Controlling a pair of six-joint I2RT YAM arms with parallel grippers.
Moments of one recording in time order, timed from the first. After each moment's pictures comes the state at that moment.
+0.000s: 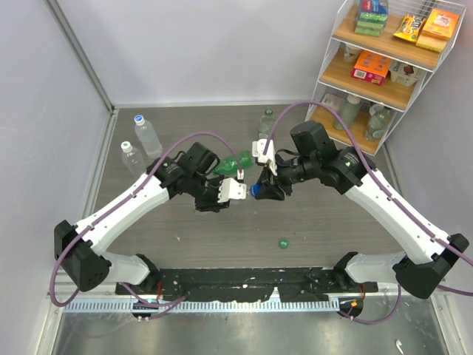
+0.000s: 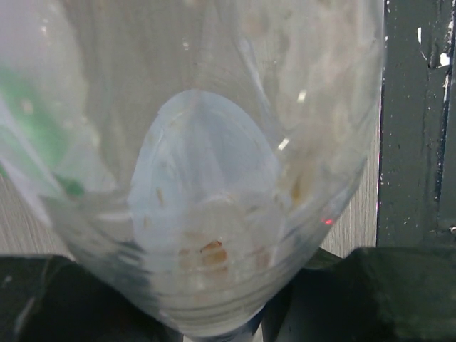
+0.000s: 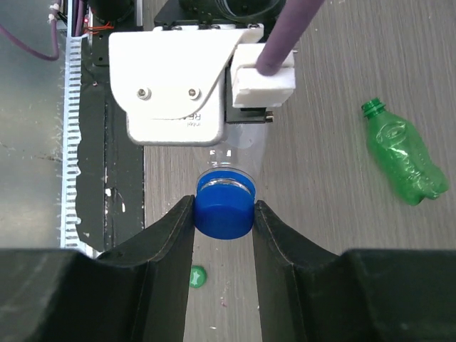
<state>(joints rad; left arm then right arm) -0.74 1.33 1.25 -0.98 0.45 0.86 0.70 1.26 1.42 -0.89 -0.67 -0.55</state>
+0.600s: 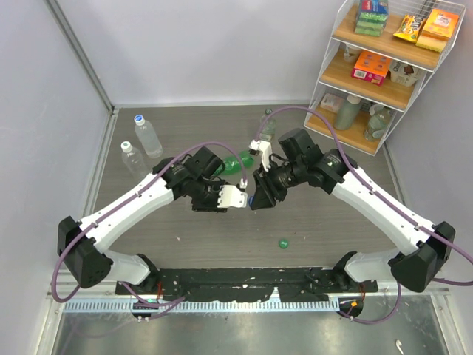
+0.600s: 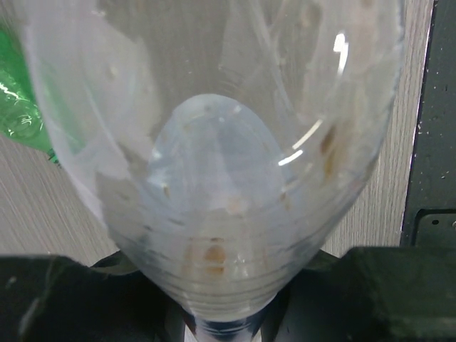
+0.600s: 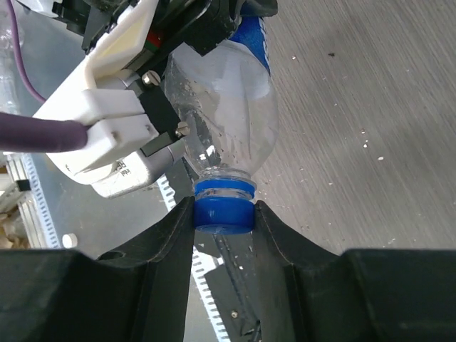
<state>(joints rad) -0.79 1.36 1.26 -1.06 0.25 0.92 0.71 1.31 1.32 -0.85 -0.61 0.00</state>
